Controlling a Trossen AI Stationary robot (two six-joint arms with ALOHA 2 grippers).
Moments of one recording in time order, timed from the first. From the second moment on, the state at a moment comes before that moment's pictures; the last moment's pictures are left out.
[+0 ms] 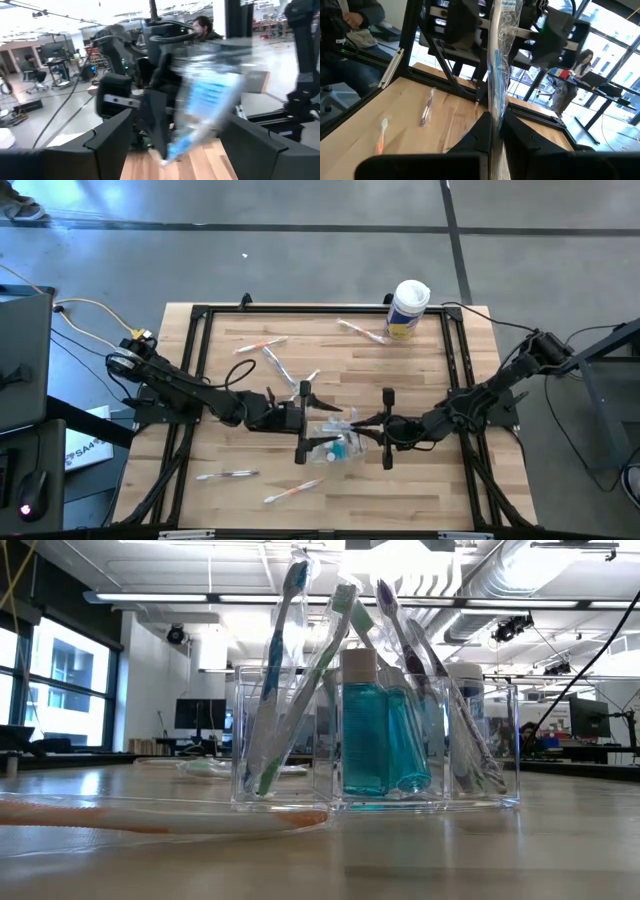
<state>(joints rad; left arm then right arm) -0.36 1.52 1.03 0.66 -0.32 0.17 0.55 1.30 0.72 0.52 0.57 -0.31</state>
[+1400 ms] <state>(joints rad) -0.30 1.53 1.03 0.62 -0.25 0.11 0.53 1.30 0.72 0.47 0.62 -0.30</state>
